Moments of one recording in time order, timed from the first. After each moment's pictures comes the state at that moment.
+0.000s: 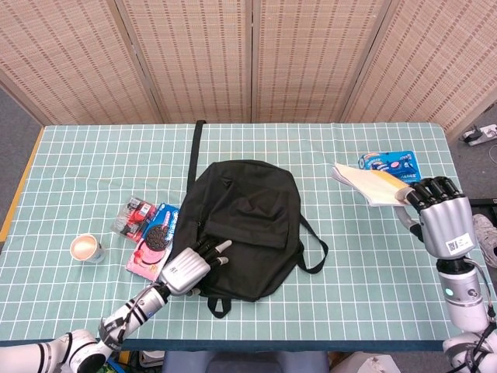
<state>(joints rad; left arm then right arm) -0.65 -1.50 -0.09 -1.65 1.48 0.84 0.49 0.34 -1.27 0.22 -1.34 -1.66 1.71 -0.11</state>
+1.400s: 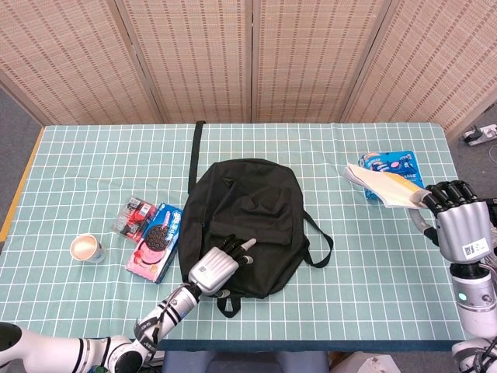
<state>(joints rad) -0.78 -1.67 -0.12 -1.71 1.14 0.91 0.71 0.30 -1.27 0.22 -1.29 -1.64 1.74 -0.04</state>
